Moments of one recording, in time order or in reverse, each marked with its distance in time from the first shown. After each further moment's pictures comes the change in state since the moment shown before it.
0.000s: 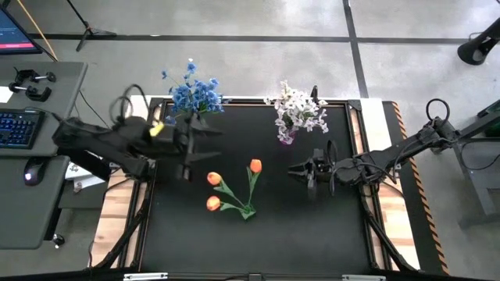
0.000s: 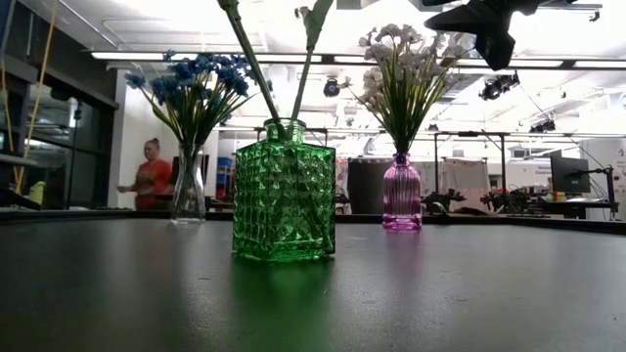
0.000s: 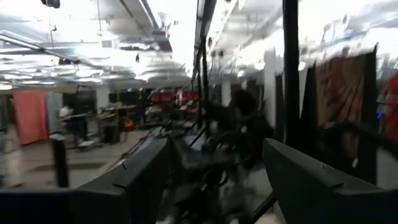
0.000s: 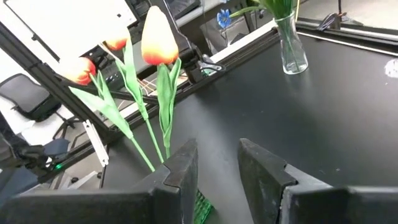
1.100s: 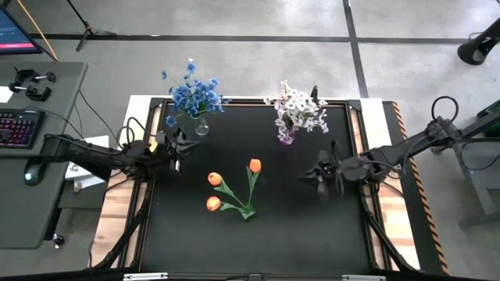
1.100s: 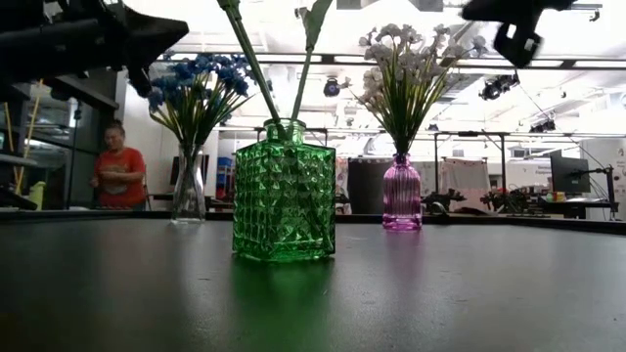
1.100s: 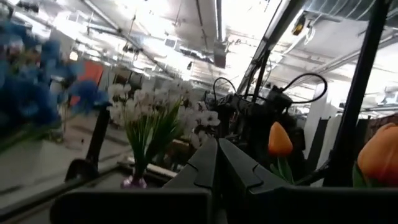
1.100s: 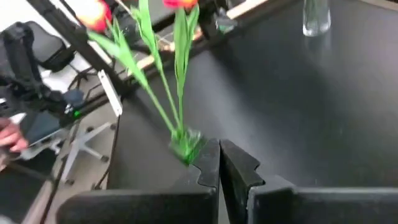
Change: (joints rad) left arm 0.229 -0.426 -1.083 0.729 -0.035 -0.317; right arm 0.005 -0.101 0.047 -0.270 -0.158 0.010
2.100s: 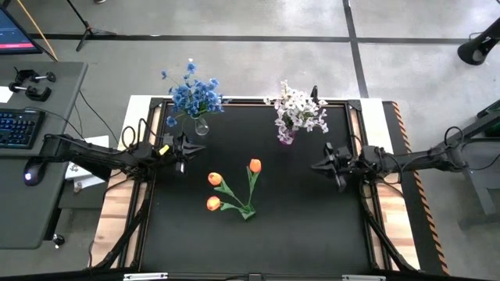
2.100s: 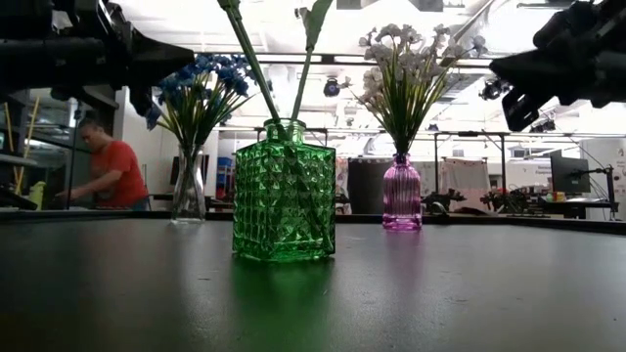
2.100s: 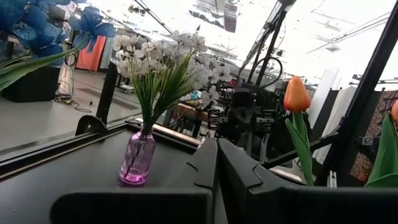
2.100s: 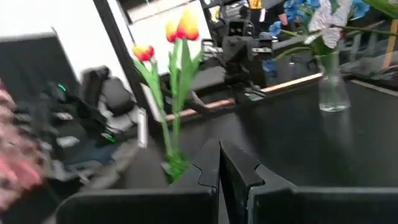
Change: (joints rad) left arm -0.001 0.002 0.000 -0.175 -0.002 -0.065; right arm -0.360 -0.573 -0.681 0.586 -0.438 -0.324
